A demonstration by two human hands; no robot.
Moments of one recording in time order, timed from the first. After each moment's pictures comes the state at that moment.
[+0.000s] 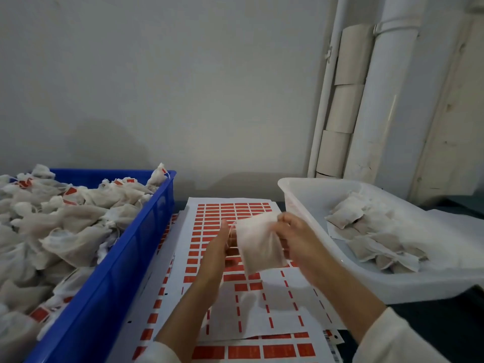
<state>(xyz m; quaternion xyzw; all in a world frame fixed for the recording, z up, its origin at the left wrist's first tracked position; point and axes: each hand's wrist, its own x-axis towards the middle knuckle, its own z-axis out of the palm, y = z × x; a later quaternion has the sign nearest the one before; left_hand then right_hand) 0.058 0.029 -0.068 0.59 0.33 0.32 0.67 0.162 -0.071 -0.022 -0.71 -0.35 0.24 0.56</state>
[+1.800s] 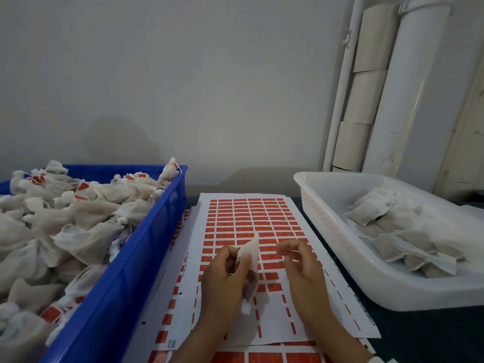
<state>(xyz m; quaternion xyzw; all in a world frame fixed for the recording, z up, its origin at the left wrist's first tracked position) 0.034 0.025 -0.116 0.71 0.33 0.46 0.42 0.137 -0.063 -0.103 -0.71 -0.39 0.07 0.59</state>
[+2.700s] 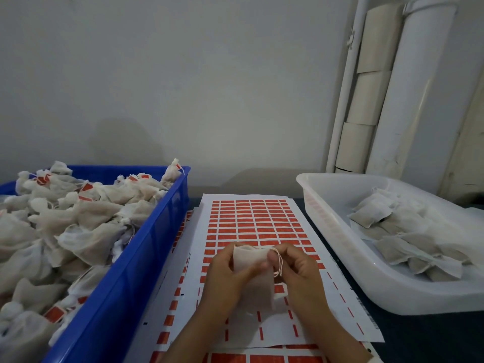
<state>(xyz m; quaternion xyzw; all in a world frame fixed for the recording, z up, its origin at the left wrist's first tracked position) 0.032 0.027 -0.101 0.72 0.33 0.38 0.47 0.130 -0.059 -0.094 -0.60 -0.44 0.15 0.65</state>
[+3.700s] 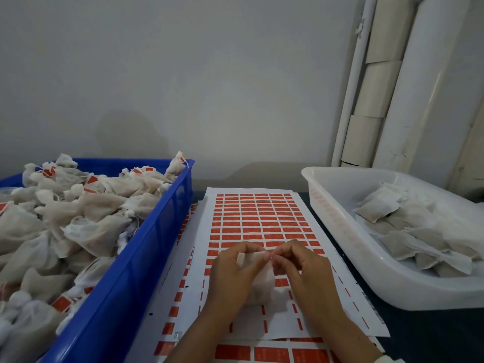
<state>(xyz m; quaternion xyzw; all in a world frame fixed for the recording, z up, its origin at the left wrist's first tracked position) 0.031 0.017 -0.098 0.74 0.34 0.39 0.43 0.137 -0.067 -0.096 -0.68 -0.52 0.01 0.51</state>
